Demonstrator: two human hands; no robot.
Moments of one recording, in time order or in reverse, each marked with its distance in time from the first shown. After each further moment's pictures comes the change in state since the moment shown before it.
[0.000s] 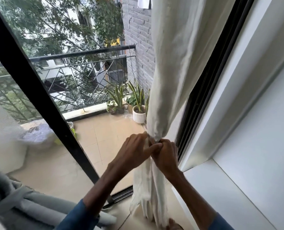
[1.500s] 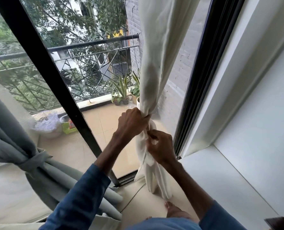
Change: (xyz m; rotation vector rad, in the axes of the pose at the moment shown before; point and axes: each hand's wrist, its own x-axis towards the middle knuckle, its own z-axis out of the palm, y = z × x) left_hand -0.009 0.018 -0.016 0.201 0.040 -0.386; right_hand -0.066 -0.008 -0.006 0.093 -0.071 -0.107
